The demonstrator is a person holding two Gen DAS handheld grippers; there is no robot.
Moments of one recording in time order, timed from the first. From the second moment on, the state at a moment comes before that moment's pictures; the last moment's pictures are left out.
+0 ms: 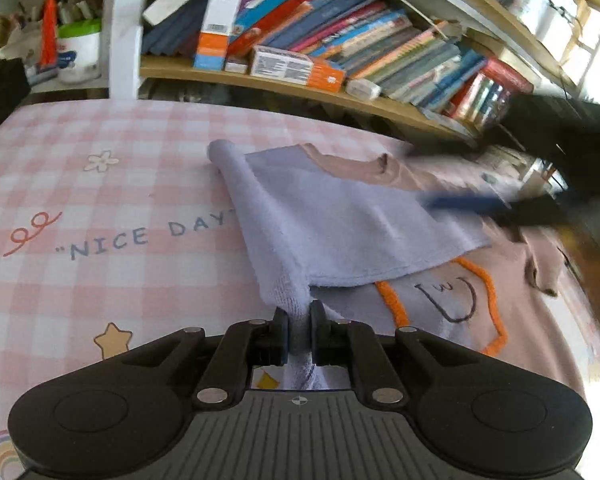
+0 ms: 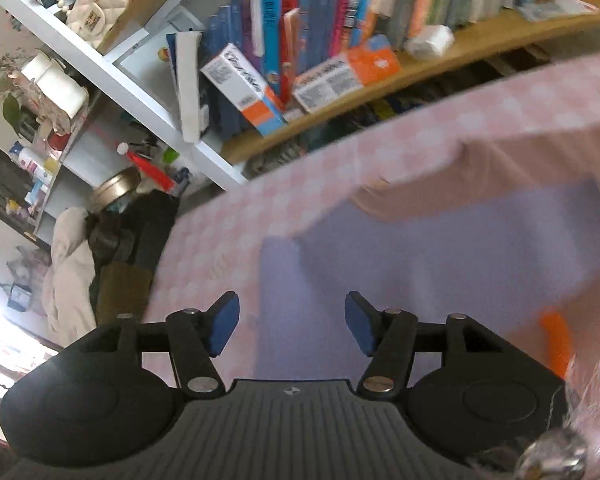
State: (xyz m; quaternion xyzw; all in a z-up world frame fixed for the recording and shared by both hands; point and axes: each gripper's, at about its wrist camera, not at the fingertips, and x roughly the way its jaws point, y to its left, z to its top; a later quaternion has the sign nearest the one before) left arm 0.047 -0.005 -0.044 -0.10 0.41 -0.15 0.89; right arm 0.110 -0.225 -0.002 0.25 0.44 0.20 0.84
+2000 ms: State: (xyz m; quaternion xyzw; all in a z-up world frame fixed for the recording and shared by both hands) left arm 0.004 -0.029 -0.048 0.00 0.42 -0.04 0.91; right arm -0.072 -0.385 -0.037 0.06 0.44 -0.03 0.90
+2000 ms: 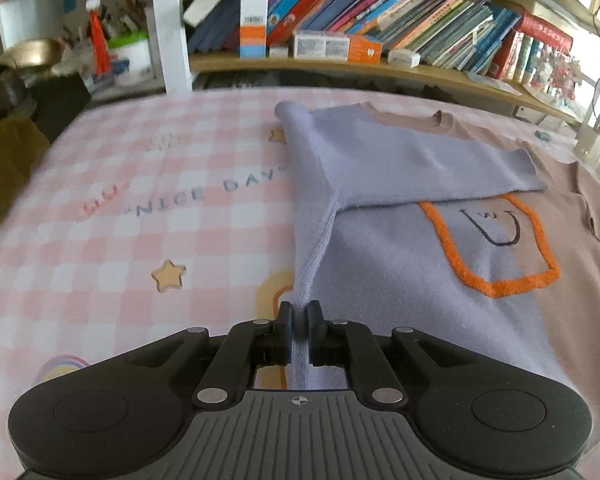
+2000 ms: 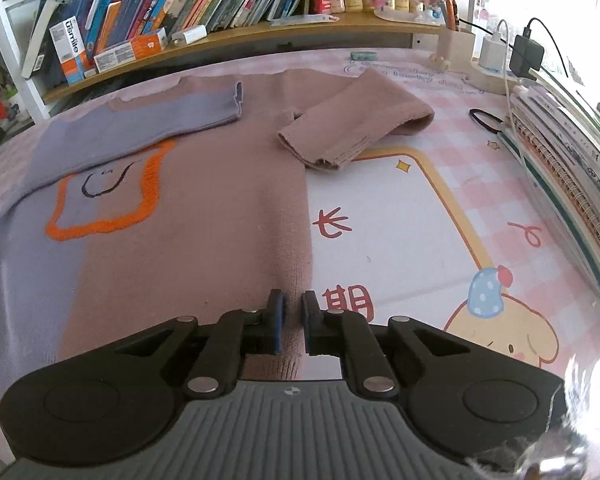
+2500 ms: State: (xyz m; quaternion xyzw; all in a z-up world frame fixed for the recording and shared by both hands) left arm 0.009 -0.051 -0.018 0.07 0.37 -0.09 0.92; right arm -0.031 -0.365 -0.023 0.04 0.41 -0.01 0.91
